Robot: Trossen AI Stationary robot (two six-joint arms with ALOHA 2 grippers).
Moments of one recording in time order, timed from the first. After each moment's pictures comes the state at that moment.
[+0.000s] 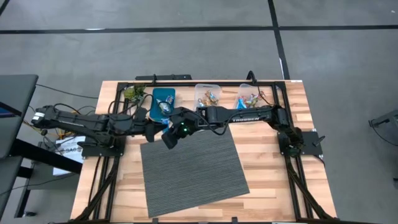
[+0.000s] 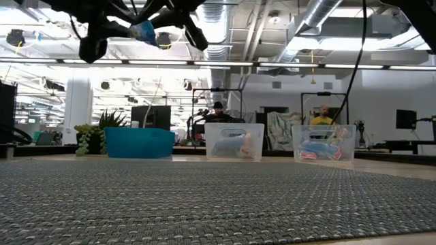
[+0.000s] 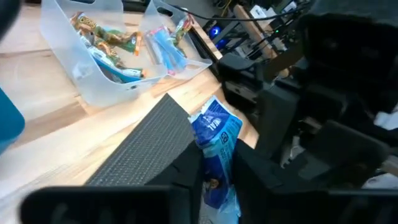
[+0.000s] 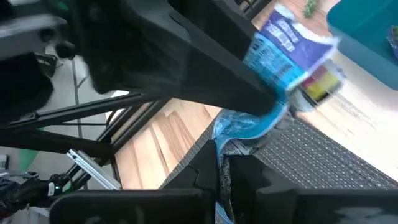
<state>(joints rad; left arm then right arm) -0.14 0.74 0.58 -0.16 -0.36 -0.95 0.05 2.16 2.08 -0.58 -0.05 0.75</state>
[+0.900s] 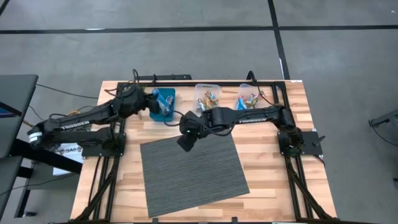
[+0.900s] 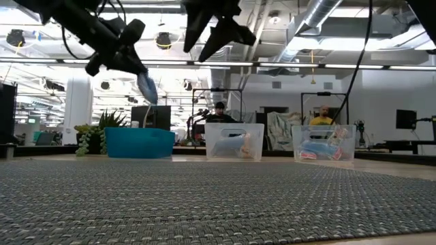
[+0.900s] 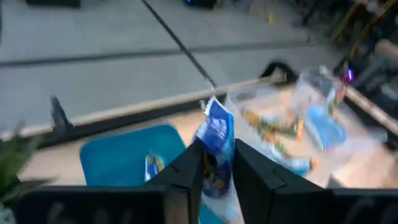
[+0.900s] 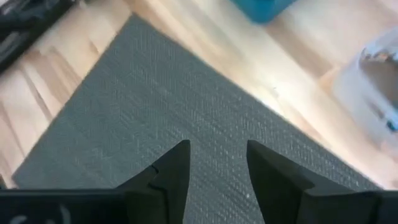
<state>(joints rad) 0.40 0.79 0.58 -0.20 -0.42 -0.52 0.09 2.10 2.08 -1.06 0.15 0.71</state>
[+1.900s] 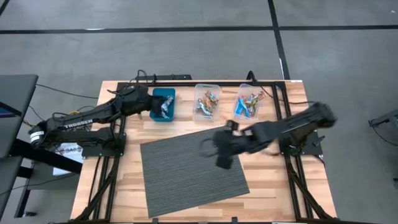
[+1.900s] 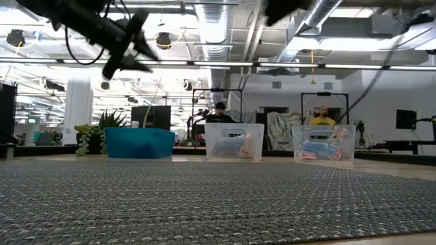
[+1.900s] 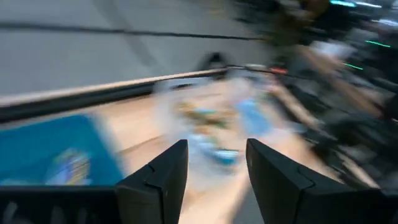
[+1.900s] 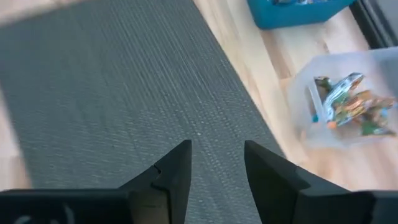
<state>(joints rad) 0.44 0.84 0.58 -0.07 -0.15 -0.62 0.34 1.64 1.56 -0.97 0.39 0.41</state>
